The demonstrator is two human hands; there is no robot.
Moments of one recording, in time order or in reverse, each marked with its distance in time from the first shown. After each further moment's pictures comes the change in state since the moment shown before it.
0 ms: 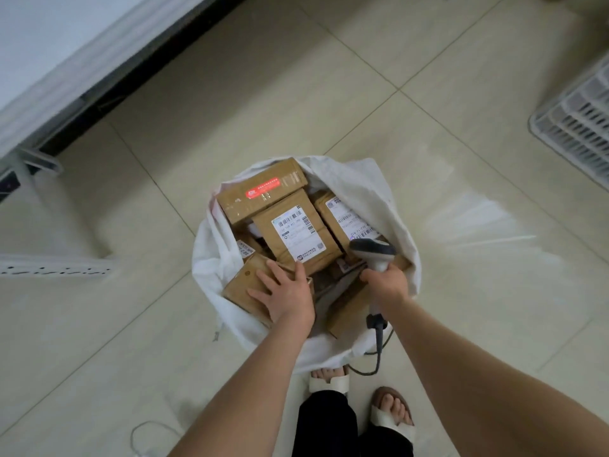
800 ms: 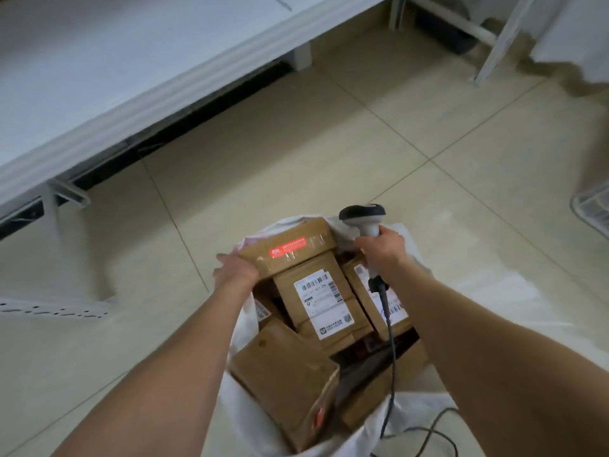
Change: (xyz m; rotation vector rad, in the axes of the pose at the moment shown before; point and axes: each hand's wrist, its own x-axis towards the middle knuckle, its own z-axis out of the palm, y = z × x) left_hand 0.174 -0.101 -0.086 -0.956 0.126 -0.477; right_hand 0.099 -0.153 0.061 -0.144 -0.056 -0.367
